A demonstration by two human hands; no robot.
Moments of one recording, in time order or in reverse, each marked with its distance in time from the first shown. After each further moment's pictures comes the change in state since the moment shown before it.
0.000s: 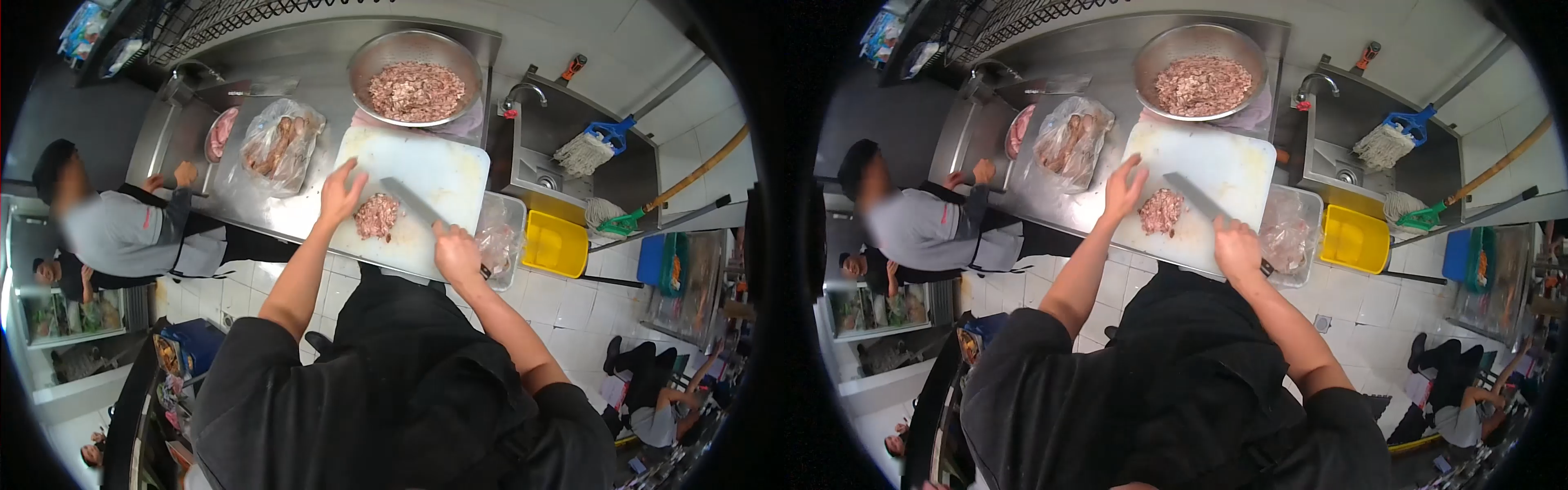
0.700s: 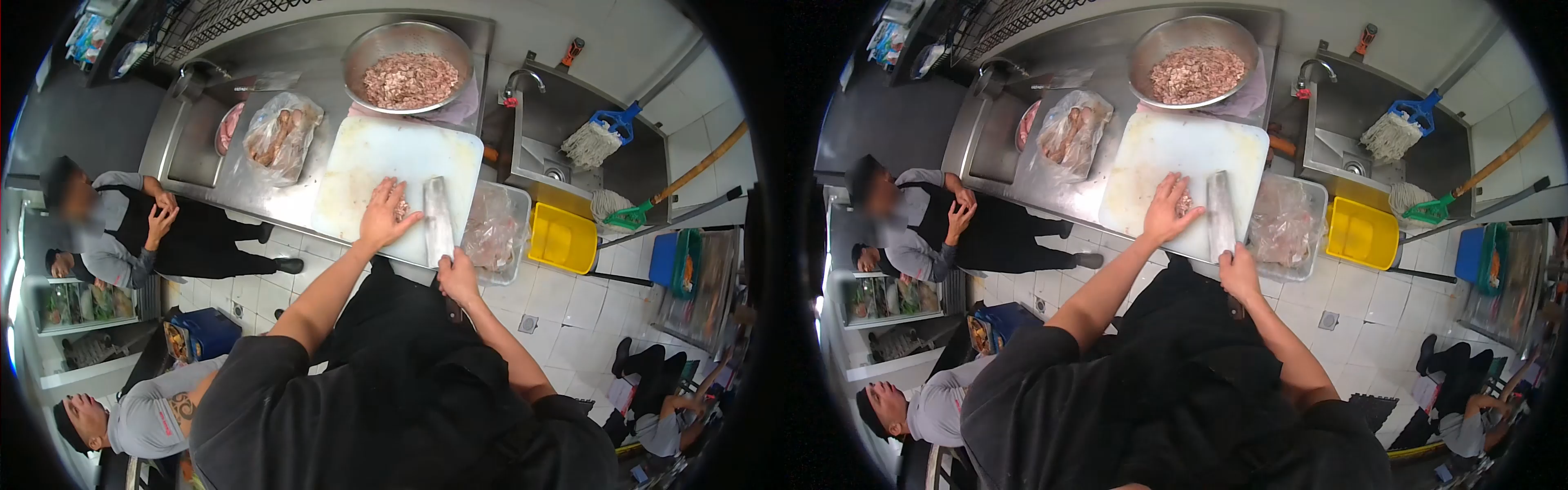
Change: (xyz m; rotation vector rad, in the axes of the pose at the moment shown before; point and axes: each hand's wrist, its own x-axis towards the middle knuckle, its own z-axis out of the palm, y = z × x) left_hand -0.079 0.076 0.080 0.205 -0.151 0.130; right_hand -0.074 0.020 0.027 1.158 -0.186 0.538
